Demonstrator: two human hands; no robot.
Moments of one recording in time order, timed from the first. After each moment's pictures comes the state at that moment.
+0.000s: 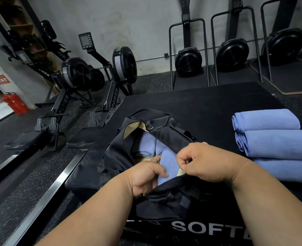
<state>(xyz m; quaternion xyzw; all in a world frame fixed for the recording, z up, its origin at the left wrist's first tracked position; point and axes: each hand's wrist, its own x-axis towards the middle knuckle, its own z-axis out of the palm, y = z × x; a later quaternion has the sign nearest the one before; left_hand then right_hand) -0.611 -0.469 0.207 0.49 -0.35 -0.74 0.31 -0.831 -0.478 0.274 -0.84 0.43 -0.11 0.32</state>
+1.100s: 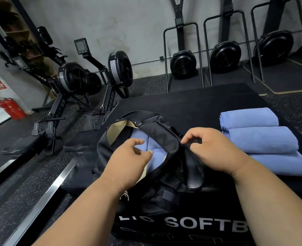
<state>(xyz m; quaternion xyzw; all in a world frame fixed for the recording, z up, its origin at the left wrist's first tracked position) -0.633 -0.417 0.287 0.73 -0.55 -0.25 0.32 -0.879 -0.470 0.277 -0.74 0.51 -0.30 0.32</state>
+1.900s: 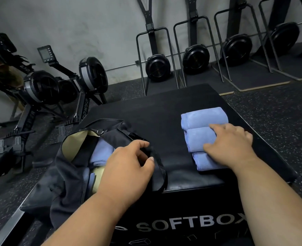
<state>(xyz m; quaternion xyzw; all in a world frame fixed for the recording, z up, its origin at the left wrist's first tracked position) -0.746 -0.410 0.291 0.66 -0.70 -0.09 0.27 -1.016 -0.487 0.241 -0.61 0.78 -0.12 0.08</state>
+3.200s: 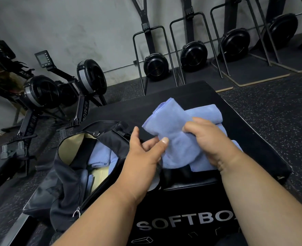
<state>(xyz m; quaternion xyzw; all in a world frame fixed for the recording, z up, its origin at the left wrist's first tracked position) -0.802 -0.419 0.293 0.52 -0.51 -0.49 0.48 -0.979 -0.472 0.277 -0.46 0.47 -0.52 0.54</state>
